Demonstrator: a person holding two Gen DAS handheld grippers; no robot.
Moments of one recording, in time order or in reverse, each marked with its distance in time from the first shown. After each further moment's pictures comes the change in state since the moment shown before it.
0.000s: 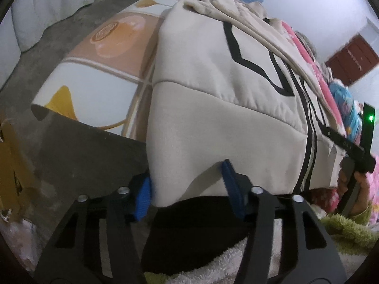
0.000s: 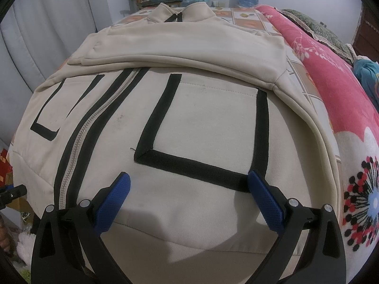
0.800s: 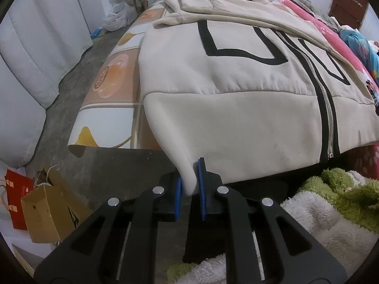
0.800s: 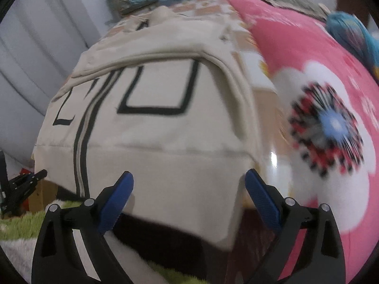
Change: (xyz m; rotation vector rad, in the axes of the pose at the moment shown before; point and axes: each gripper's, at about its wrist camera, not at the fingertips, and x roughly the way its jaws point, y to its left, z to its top) left arm -0.015 -0.045 -0.005 0.293 -0.018 0.280; right arm -0.086 -0.081 -0.071 0.202 0.062 0.071
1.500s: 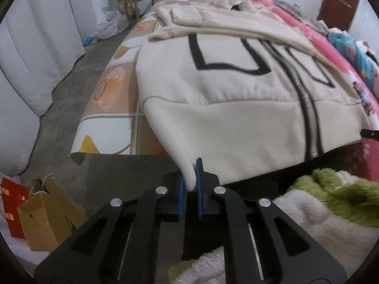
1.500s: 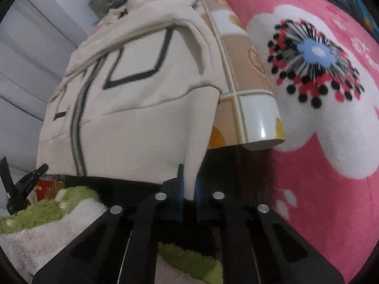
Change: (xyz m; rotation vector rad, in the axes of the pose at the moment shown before) left arm -0.027 0.001 0.001 0.012 -0.061 -0.085; right arm 0.005 -0.028 -0.033 0.131 0.092 0.084
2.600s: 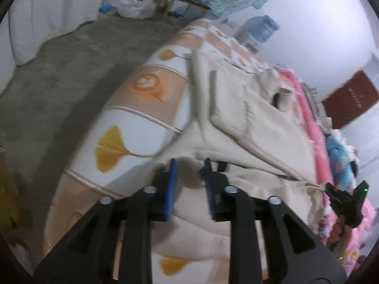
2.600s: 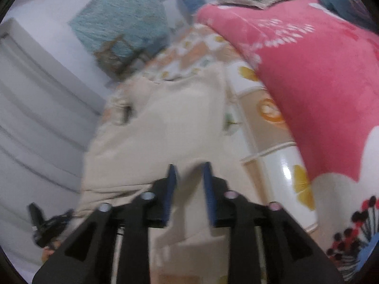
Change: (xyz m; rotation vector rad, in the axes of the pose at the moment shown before) left arm 0.080 0.092 0.177 -0.458 -0.087 -0.199; right arm 0.042 0.000 0.210 0.177 -0.259 0.157
